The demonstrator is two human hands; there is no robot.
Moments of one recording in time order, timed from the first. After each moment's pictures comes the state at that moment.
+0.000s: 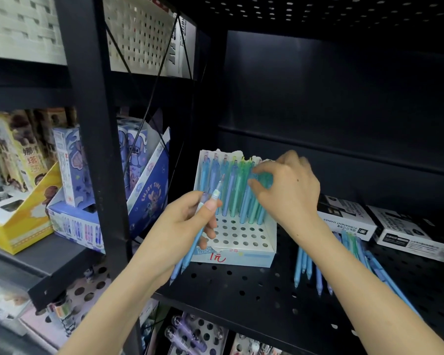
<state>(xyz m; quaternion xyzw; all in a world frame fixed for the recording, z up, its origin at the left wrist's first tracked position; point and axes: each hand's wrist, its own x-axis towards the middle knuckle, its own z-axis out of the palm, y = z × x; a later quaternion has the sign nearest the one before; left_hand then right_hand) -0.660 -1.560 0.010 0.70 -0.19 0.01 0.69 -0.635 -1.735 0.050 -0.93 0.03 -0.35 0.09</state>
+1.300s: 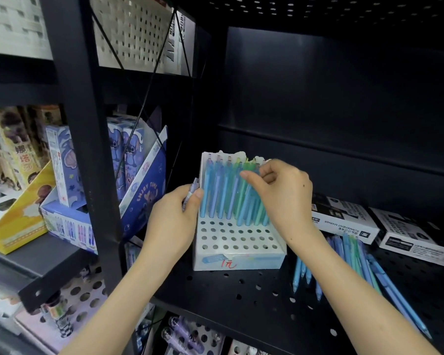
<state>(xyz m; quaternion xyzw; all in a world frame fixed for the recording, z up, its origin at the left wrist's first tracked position) -0.629 -1.567 -0.003 0.82 -0.10 0.19 0.54 -0.626 -1.736 0.040 -0.86 -0.03 -0.40 0.31</state>
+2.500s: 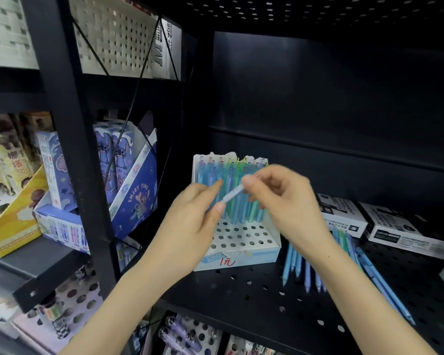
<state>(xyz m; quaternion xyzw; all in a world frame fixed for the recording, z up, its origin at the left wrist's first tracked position) -0.663 -1.583 0.011 0.85 -0.27 0.20 0.41 -0.676 -1.746 0.049 -0.80 -0.15 -0.26 0.52</state>
